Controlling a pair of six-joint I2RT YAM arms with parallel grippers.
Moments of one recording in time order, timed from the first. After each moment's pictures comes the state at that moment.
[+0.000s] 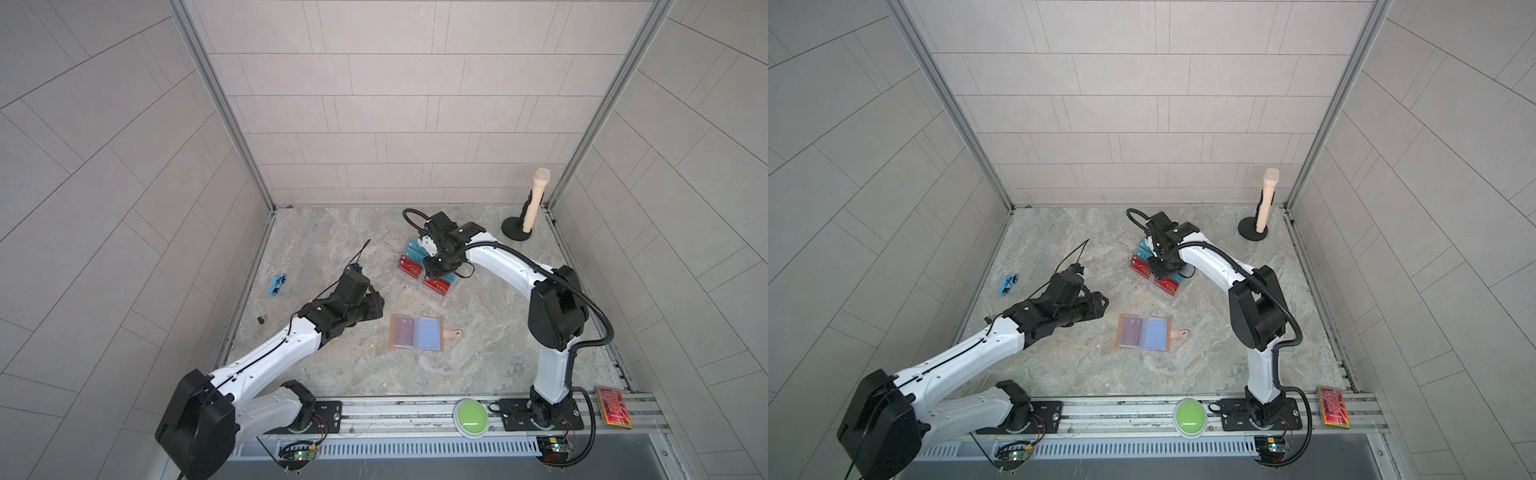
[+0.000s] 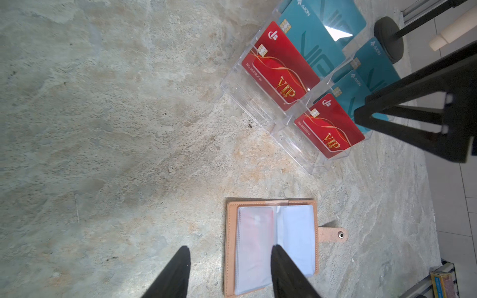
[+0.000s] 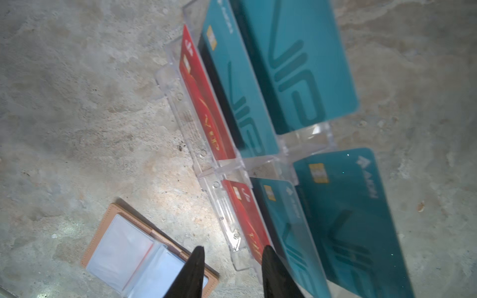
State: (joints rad) left arm -0.60 1.12 0.68 -0.40 0.00 -0.68; right arm 0.52 1.93 1.66 -0.96 -0.07 0.07
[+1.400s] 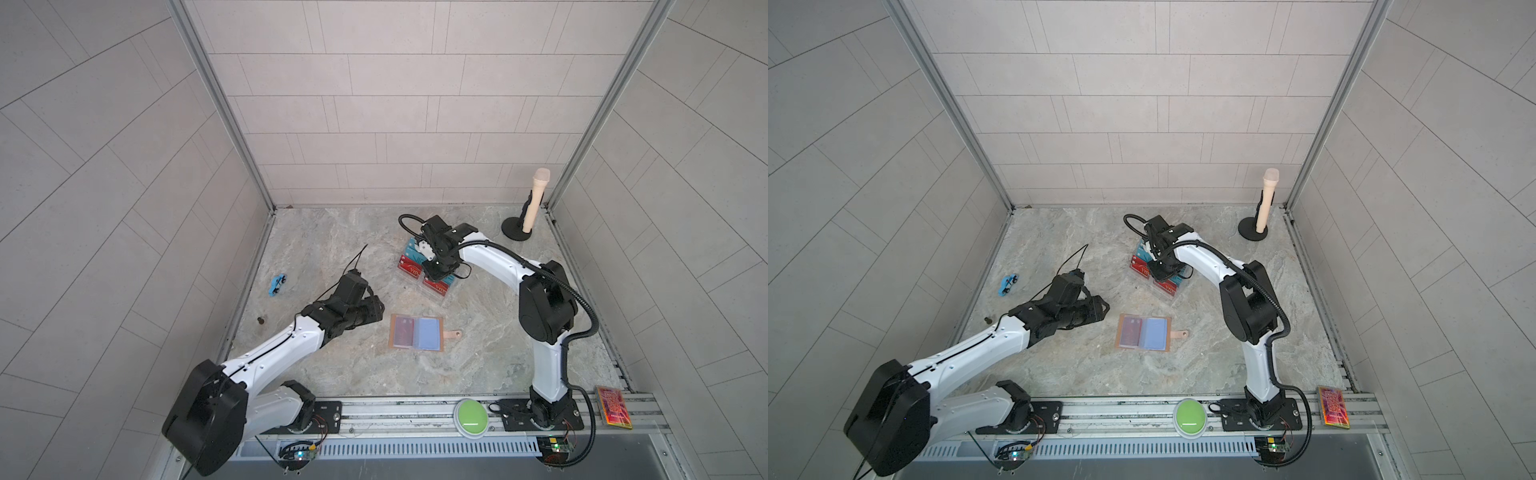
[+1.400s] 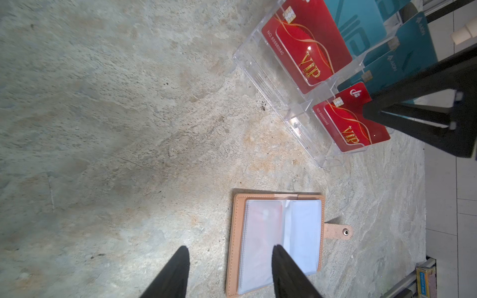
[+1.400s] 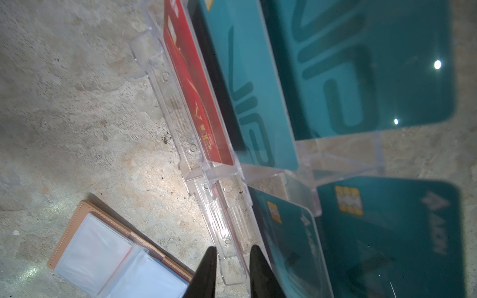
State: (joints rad) left arm -0.56 1.17 0.62 -0.34 0.11 -0.72; right arm 0.53 2.00 1.68 -0.98 -0.06 0.01
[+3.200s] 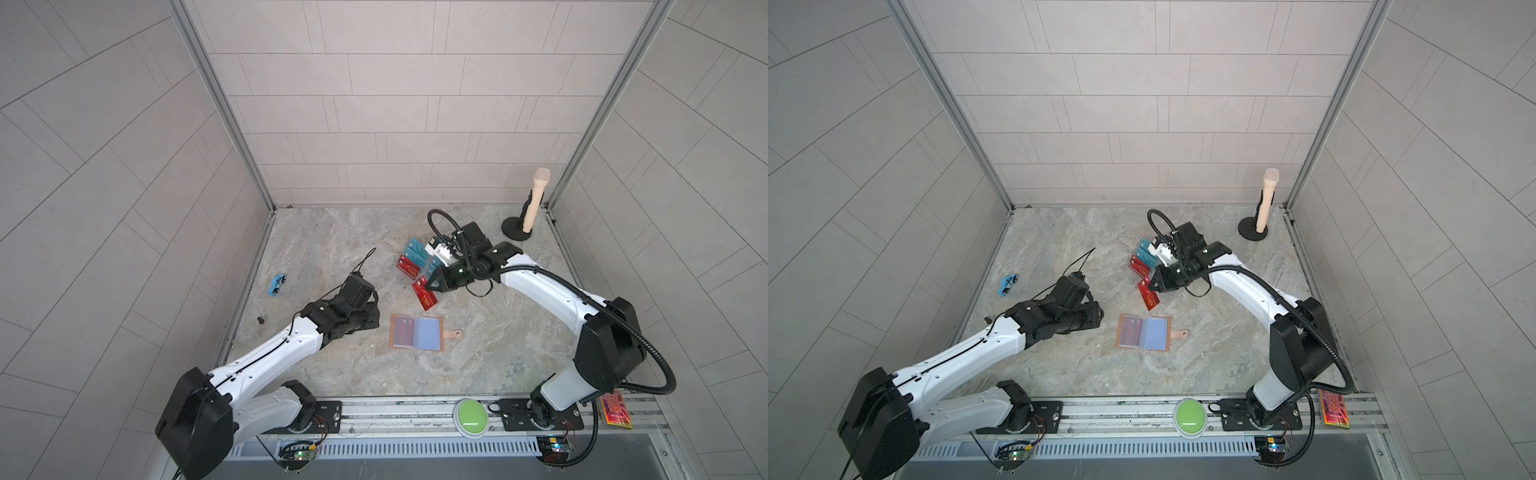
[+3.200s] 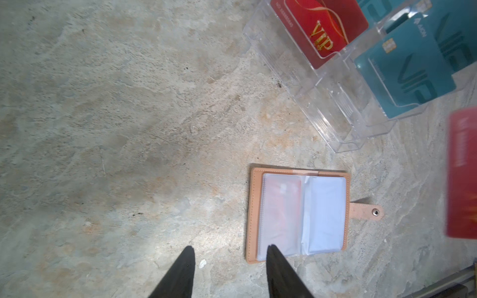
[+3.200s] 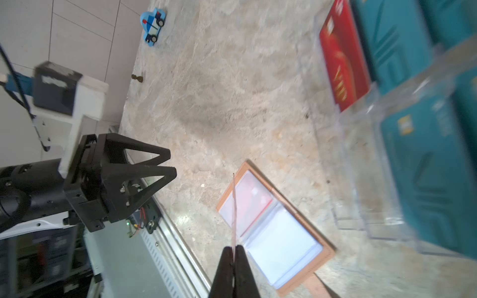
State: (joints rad) left arm -0.67 1.13 0.71 -0.56 -0.03 -0.70; right arm 0.49 1.56 1.16 -0.63 -0.65 0.33
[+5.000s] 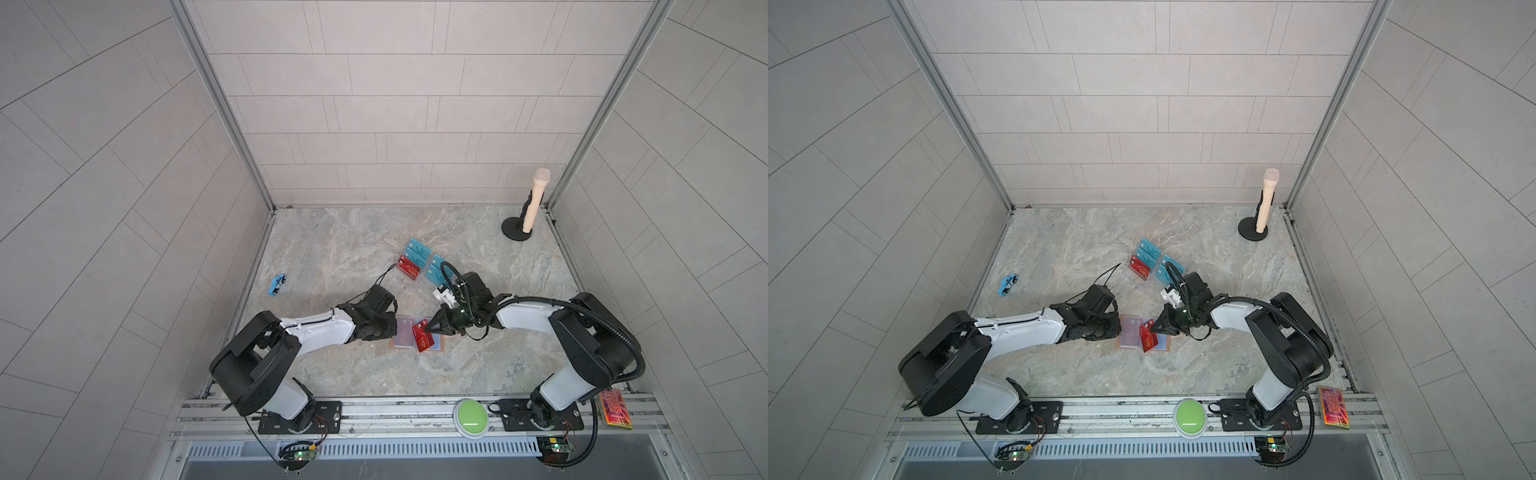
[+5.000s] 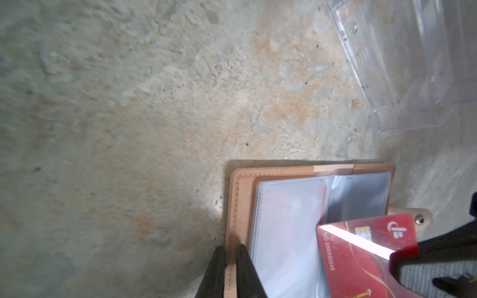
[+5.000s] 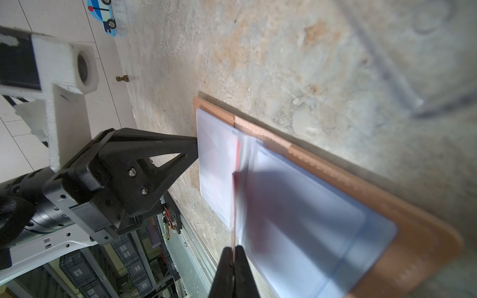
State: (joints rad) left arm -0.72 1.49 0.64 -0.22 0.12 -0.79; right arm 0.51 1.61 0.66 -0.03 -0.79 0.76
